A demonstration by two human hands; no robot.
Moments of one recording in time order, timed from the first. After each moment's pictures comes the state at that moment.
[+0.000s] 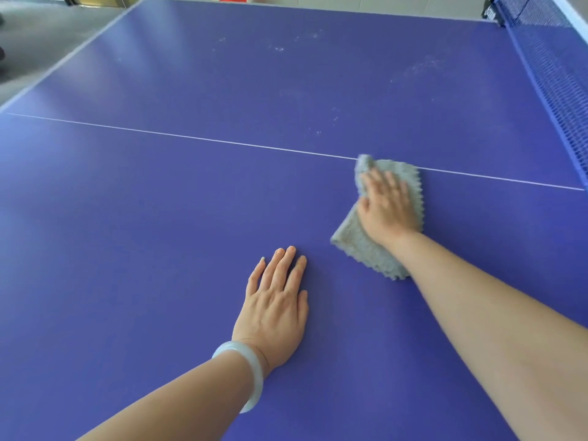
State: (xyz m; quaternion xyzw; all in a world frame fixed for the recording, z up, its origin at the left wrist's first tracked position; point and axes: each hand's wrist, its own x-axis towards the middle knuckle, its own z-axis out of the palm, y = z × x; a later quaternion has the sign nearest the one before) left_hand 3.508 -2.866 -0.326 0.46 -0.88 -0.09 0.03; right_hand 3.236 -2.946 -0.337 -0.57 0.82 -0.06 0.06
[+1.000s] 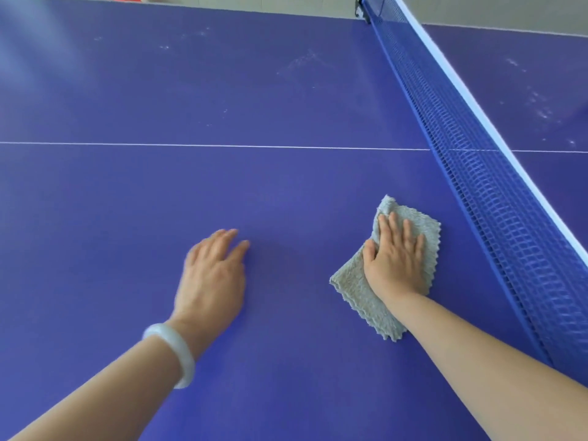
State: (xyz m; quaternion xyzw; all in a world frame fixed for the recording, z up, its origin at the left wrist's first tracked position) left_hand 3.443 -2.846 -0.304 0.40 -0.91 -0.08 0.11; right_hand 3.169 -2.715 -0.336 -0.37 0.93 -0.01 0.03
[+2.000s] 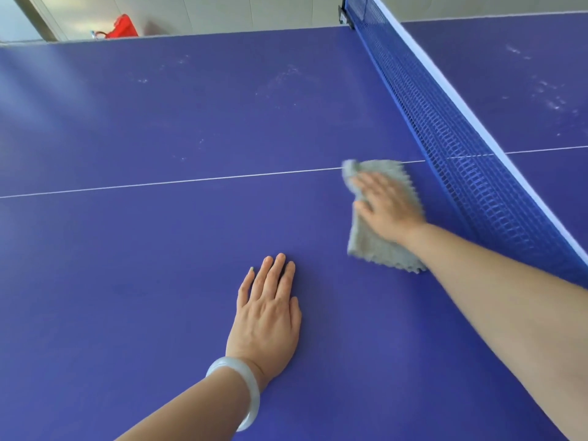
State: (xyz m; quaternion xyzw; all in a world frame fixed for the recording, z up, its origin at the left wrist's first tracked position) left_hand 3.339 -2.815 -0.324 0.37 -0.92 -0.10 0.03; right_hand 3.019 -2.819 -0.330 -0.55 0.83 -0.05 0.05
